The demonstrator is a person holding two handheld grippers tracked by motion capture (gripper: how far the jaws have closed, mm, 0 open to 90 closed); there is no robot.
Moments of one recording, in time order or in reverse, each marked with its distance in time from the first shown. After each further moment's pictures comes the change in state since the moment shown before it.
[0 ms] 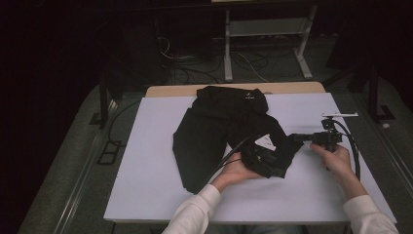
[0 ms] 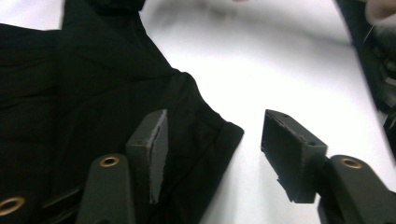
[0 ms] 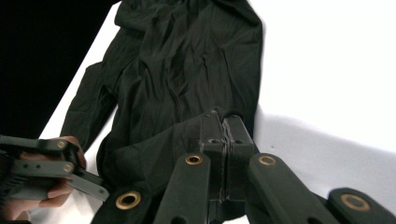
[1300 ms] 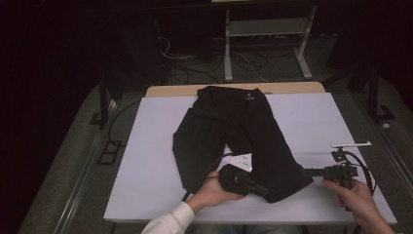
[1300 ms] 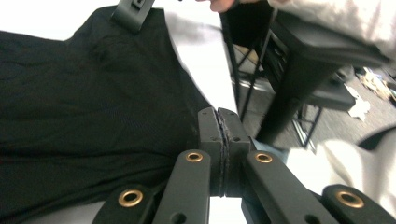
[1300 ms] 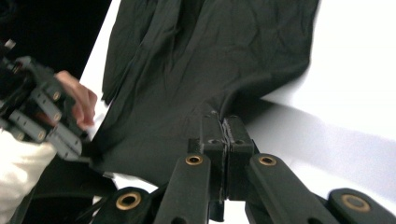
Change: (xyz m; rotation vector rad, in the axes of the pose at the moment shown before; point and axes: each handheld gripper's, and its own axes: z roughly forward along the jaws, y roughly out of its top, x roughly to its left) left arm -0.054 -0.050 -0.075 -0.087 -0.270 0.036; right arm 0.053 -0.089 -0.044 0.152 0.070 0.055
